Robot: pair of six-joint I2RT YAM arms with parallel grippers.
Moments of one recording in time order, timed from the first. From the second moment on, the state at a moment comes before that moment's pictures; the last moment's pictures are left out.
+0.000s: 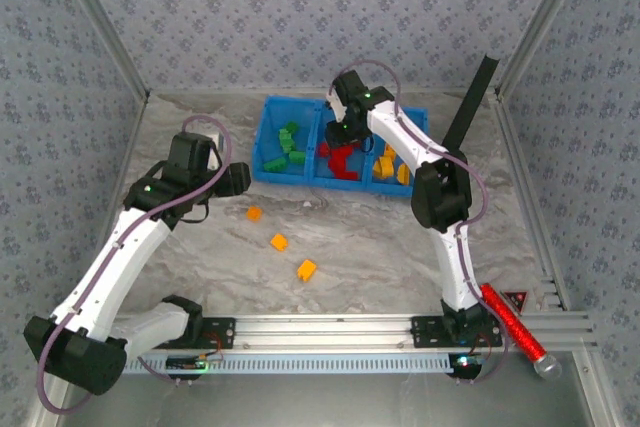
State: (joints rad) left arm -0.39 1.05 1.10 -0.83 -0.07 -0.39; right arm 0.47 2.25 2.12 -0.99 -0.08 0.04
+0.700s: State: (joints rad) left arm -0.39 1.01 1.09 -0.83 -0.05 -0.40; right arm 0.67 1.72 1.64 -0.94 0.09 0.12
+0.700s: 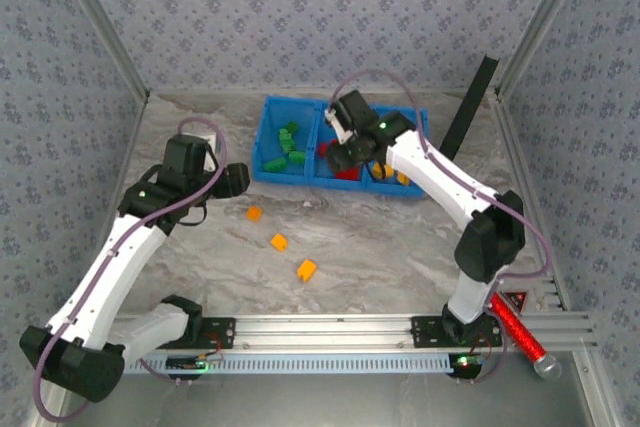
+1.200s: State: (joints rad) left arm -0.39 0.92 1.04 -0.83 -0.01 -0.41; right arm 1.07 1.64 1.25 -0.83 0.04 0.40
